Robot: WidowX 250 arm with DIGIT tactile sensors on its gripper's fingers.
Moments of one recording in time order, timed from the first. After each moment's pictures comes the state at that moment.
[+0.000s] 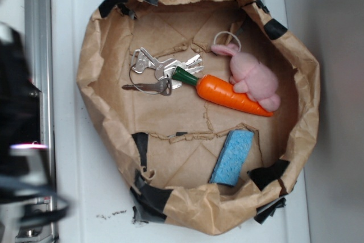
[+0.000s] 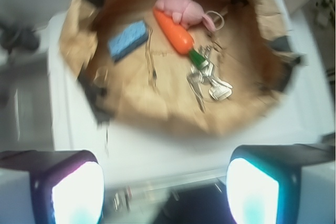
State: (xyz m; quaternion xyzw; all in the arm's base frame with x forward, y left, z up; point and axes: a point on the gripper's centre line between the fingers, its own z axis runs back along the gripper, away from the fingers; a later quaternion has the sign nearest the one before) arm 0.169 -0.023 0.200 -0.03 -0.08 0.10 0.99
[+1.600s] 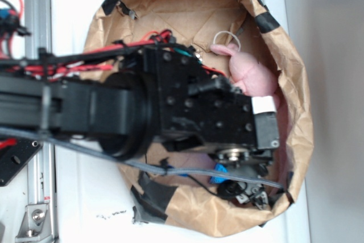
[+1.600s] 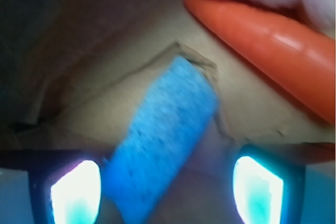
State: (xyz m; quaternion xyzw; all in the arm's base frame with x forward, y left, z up) arm 0.300 -0.062 0.047 -0.10 -0.04 0.26 0.96
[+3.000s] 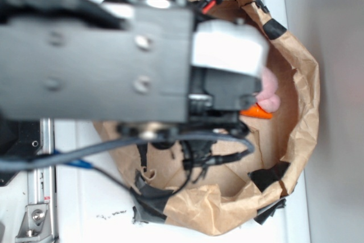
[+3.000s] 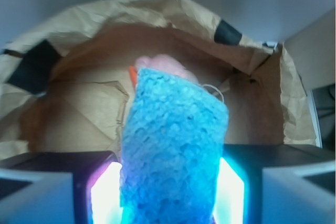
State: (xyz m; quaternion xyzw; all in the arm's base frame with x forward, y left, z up) arm 0.254 -0.006 0.176 0.04 -0.11 0.02 0.99
